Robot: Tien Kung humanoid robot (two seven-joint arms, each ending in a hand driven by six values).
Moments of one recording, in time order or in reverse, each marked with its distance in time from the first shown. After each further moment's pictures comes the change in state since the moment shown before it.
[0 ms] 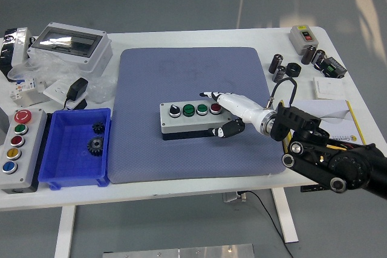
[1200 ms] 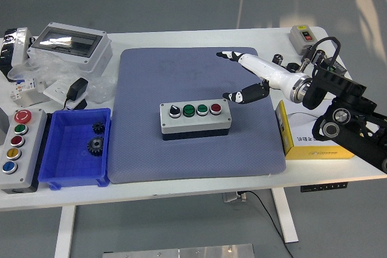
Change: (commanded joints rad) left arm 0.004 -0.004 -0.012 0.000 0.009 0.001 0.000; right arm 0.024 -0.201 0.203 0.281 0.118 0.133 -0.111
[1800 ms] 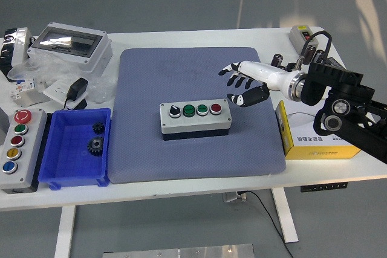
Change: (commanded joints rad) left arm 0.000 0.002 -0.004 0.000 0.005 -0.003 0.002; right arm 0.087 -0.010 -0.040 0.024 0.027 0.161 -0.170
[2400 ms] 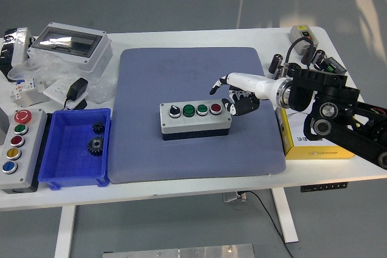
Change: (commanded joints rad) left arm -0.002 -0.002 -0.001 0.000 0.000 0.000 0.003; right arm 0.030 0.043 -0.075 -0.001 0.007 0.022 -0.025
